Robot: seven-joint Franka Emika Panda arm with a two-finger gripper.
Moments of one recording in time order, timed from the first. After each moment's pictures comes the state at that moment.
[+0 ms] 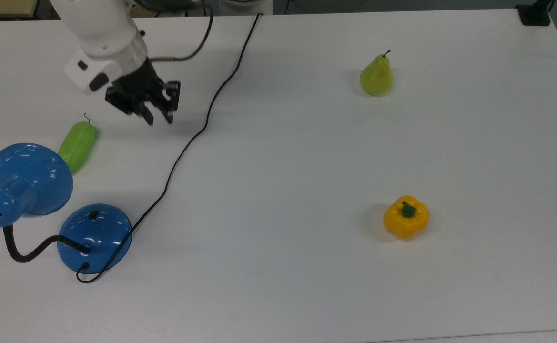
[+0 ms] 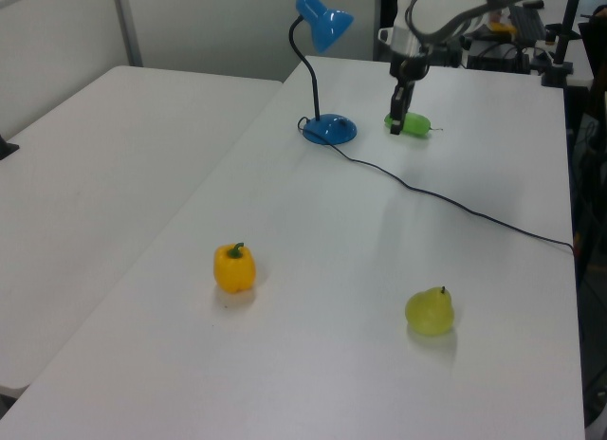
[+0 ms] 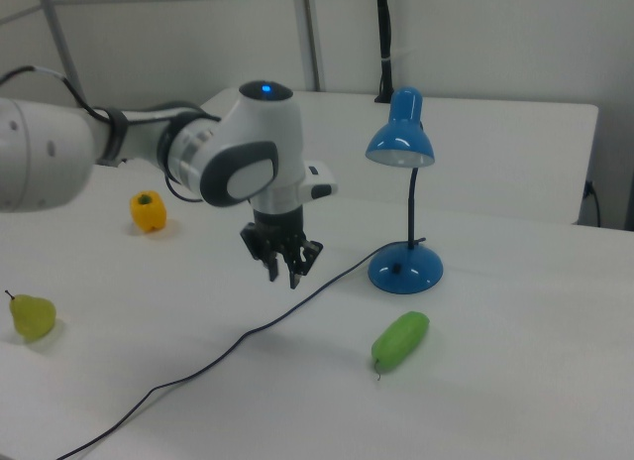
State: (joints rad) arm -0.09 0.29 -0.11 -1.74 0.18 2.05 -0.37
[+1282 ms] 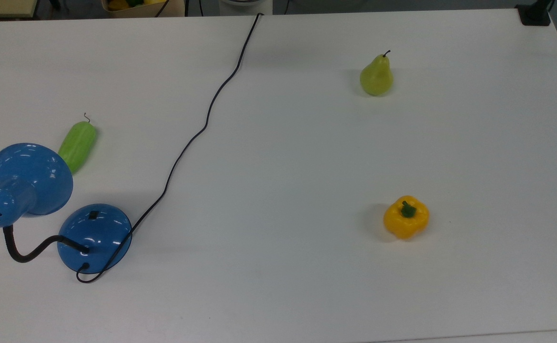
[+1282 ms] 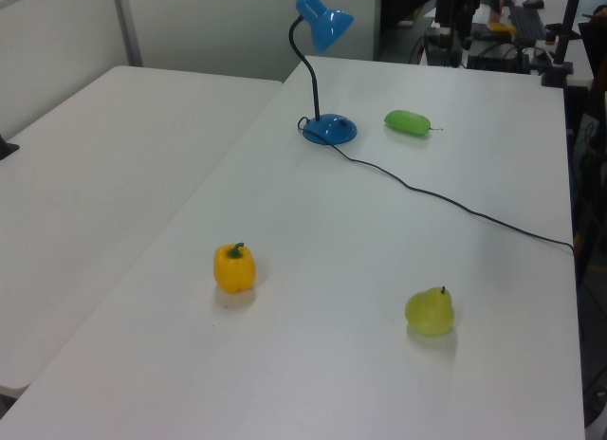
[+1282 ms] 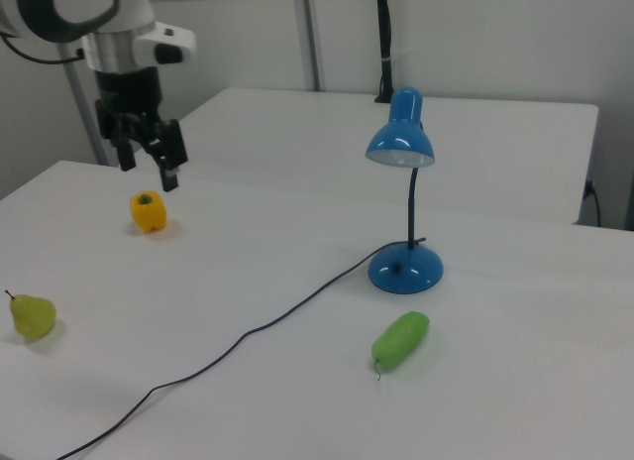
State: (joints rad) arm -0.03 -0.06 0.03 -1.61 0.08 1.53 0.14
